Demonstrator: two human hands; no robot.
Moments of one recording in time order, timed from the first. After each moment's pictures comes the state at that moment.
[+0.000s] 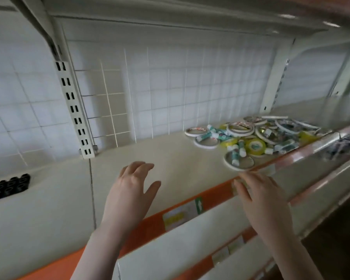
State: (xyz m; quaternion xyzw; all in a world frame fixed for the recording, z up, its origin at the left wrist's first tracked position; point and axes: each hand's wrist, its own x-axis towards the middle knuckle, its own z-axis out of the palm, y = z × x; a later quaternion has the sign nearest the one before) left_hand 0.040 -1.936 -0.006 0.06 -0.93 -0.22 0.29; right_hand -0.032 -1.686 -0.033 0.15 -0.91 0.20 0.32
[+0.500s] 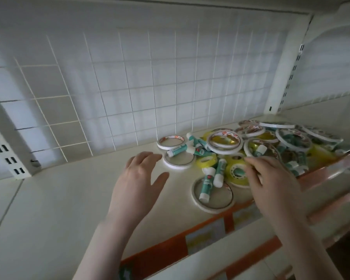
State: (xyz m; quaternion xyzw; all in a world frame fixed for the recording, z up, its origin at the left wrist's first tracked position) left_hand -0.123 -1.842 -0.001 0.08 -0.93 -0.20 0.29; right_hand -0.209 -1.603 -0.021 0.19 -0.88 0.23 0.37
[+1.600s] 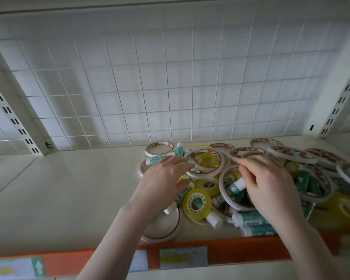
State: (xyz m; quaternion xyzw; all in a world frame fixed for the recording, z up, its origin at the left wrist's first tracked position) left_hand -0.235 -1.724 0.007 0.07 -0.96 -0.07 0.24; right_hand -0.371 -1.542 -0.014 0.42 -0.82 0.27 0.28
